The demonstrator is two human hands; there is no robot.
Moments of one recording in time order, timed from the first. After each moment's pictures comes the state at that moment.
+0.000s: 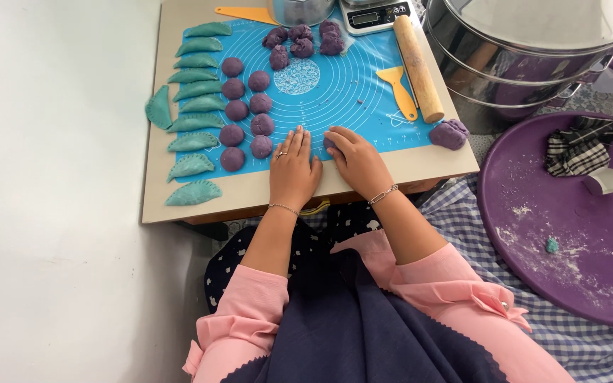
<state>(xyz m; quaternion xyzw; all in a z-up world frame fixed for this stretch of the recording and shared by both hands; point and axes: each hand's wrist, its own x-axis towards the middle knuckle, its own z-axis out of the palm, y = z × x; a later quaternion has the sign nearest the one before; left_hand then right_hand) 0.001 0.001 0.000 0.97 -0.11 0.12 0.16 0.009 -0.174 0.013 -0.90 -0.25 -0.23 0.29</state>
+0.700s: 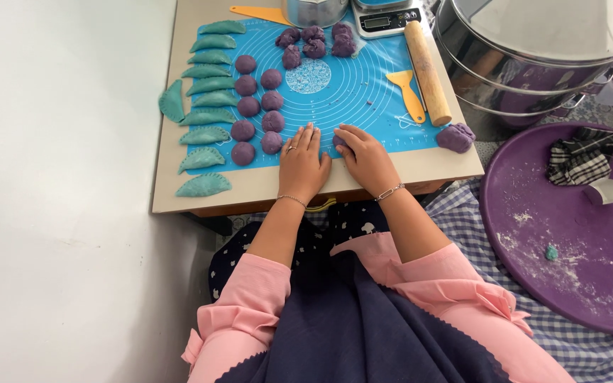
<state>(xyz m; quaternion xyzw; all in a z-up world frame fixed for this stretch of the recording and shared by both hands) 0.008 -0.001 -0.005 0.97 -0.11 0.14 0.17 0.004 -0.173 0.022 -0.90 -0.23 -0.21 0.31</state>
